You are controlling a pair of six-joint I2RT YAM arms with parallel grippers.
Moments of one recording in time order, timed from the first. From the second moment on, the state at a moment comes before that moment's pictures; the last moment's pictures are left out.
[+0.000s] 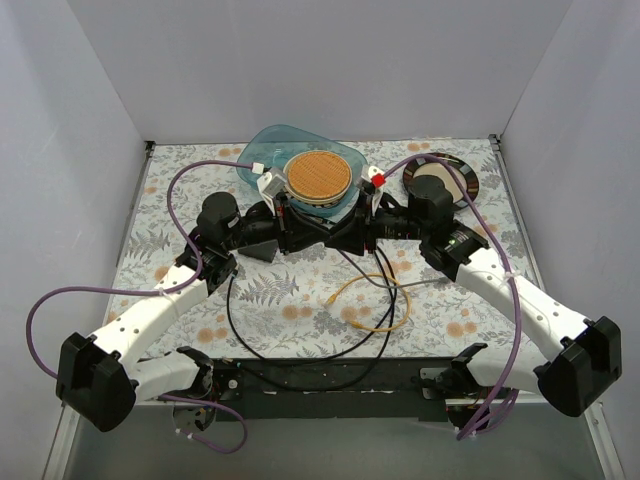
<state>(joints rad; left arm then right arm) -0.55 1.12 0.84 0.31 0.78 -0.48 0.65 1.18 1.02 -0.01 -0.79 0.11</state>
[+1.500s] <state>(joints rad) -0.55 1.10 0.79 0.39 0.30 -0.56 0.83 1.00 0.85 -0.11 -0.24 -0.30</state>
